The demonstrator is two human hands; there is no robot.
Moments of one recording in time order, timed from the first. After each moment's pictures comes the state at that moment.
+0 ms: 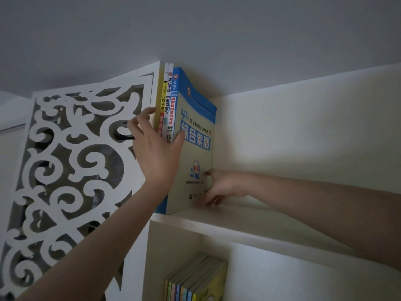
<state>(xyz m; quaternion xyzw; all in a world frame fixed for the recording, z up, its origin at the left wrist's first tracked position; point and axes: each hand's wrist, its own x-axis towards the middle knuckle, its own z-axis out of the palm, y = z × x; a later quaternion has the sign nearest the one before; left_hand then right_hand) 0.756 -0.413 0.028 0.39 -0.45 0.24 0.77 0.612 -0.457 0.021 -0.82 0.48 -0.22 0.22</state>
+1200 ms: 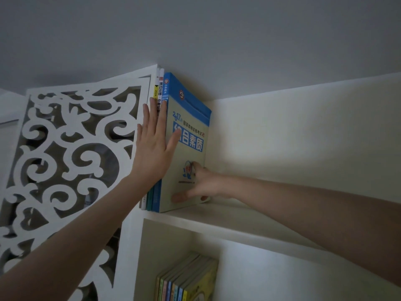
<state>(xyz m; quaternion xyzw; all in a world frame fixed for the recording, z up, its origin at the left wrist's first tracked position) 0.775 -0.414 0.032 0.40 -0.63 0.29 0.60 0.627 -0.456 0.019 -0.85 0.44 -0.26 0.10</state>
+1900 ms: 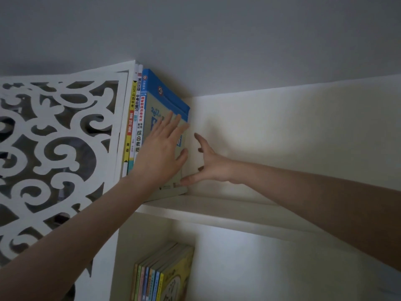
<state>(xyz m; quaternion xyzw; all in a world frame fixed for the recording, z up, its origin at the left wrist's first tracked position) 0.725 -0.386 0.019 0.36 -0.70 0.39 0.48 0.562 -0.417 0.035 -0.84 0.41 -0.33 0.11</state>
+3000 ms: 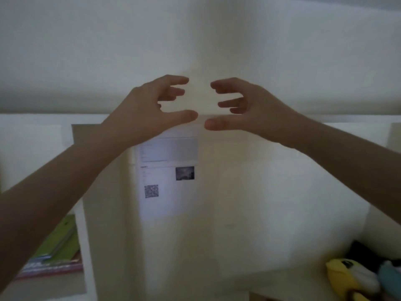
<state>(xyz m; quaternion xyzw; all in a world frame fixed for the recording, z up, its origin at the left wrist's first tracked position) 0.376 -0.181 -0.058 0.19 -0.87 -0.12 0.44 0.196 -0.068 -0.052 -0.68 0.59 -0.43 -0.02</state>
